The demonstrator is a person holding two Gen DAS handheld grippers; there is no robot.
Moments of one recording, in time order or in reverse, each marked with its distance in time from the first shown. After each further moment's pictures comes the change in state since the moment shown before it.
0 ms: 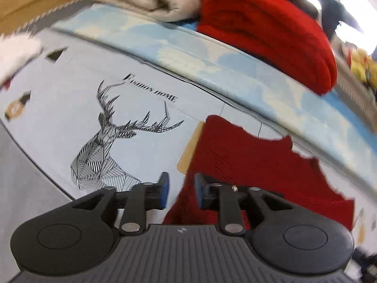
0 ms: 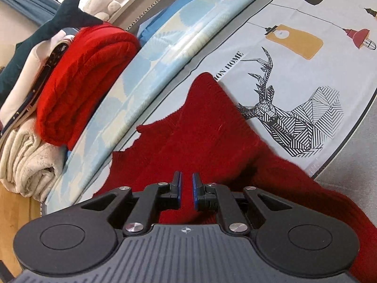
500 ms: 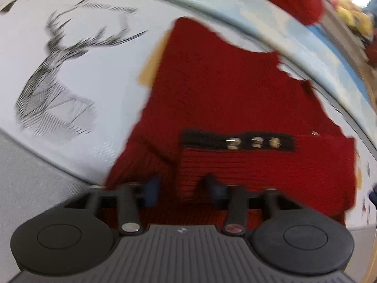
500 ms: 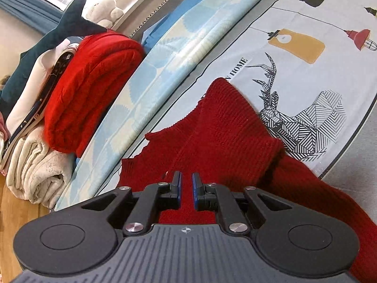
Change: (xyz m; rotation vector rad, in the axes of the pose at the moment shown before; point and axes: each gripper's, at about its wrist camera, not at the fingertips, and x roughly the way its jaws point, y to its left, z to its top) left arm 0.057 -0.032 -0.051 0.155 0.298 -0.128; right arm -0.010 -0.001 0.008 0.036 -0.022 0.050
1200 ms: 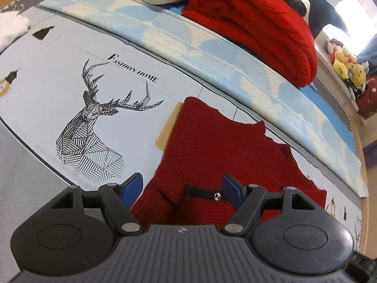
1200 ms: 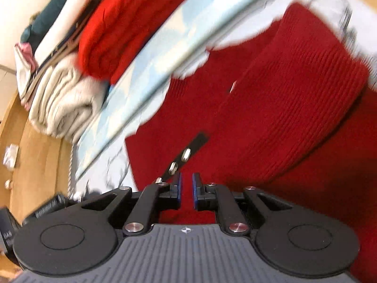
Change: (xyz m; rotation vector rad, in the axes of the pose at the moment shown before) left arm -0.088 0.025 0.022 -0.160 -0.197 -0.013; right arm 0.019 0.055 -0.057 -0.158 0.202 0.134
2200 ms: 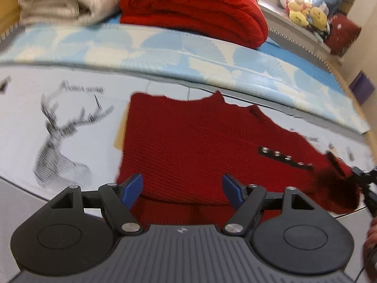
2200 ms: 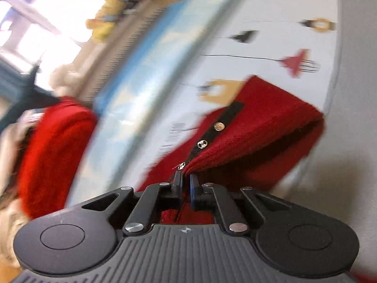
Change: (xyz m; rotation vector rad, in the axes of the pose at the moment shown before) left arm -0.005 -0.068 -0.038 0.327 0.004 -0.037; right arm -0.073 -0.088 0.048 0.311 -0.472 -0.155
